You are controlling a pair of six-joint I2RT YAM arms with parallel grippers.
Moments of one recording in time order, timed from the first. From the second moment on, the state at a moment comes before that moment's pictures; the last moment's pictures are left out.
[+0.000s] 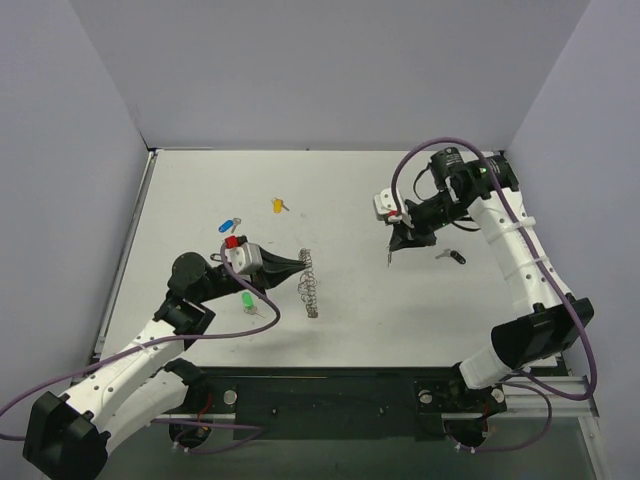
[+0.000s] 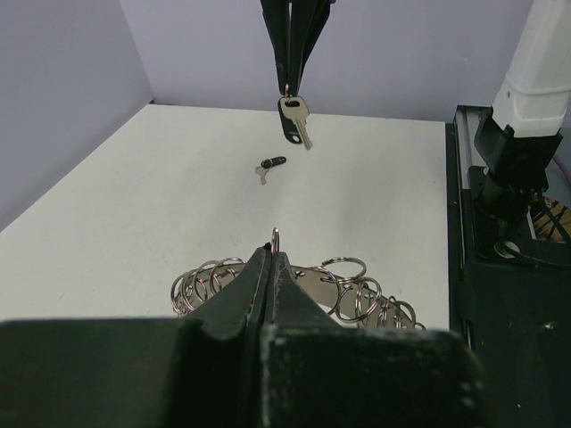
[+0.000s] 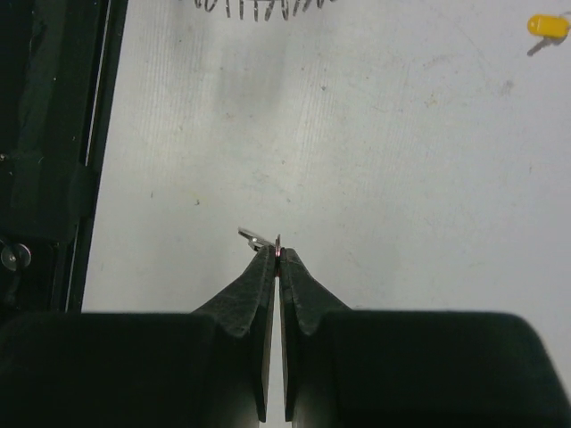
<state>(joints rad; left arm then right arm) -0.54 0.84 0.49 0.51 0.74 -0.04 0.27 1.53 1.69 -1.52 -0.77 -1.42</state>
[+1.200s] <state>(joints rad) -0.55 0.75 0.46 0.53 0.70 -0.02 0.72 1.37 1.57 -1.31 -0.44 -1.06</state>
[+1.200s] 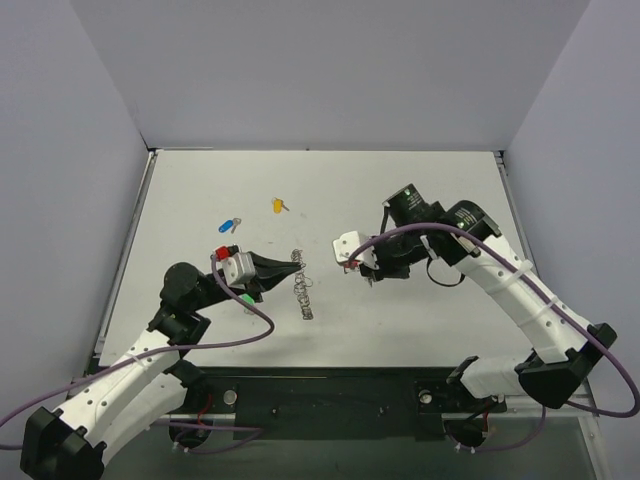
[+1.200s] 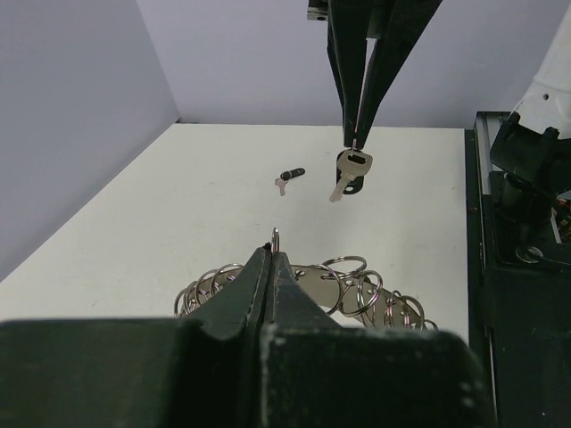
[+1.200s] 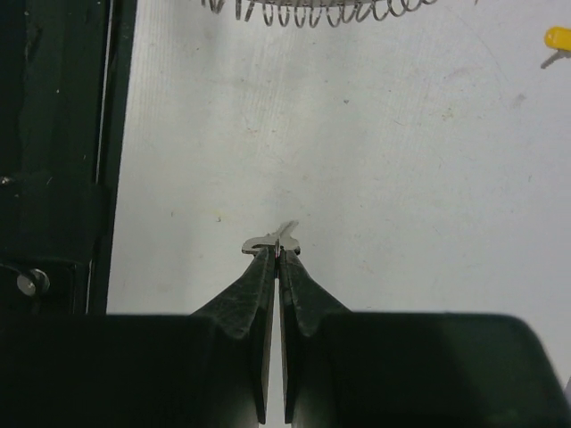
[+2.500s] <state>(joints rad) -0.54 0.81 0.43 0.53 0.75 0.08 0.77 1.09 1.06 -0.68 -0.43 -0.65</state>
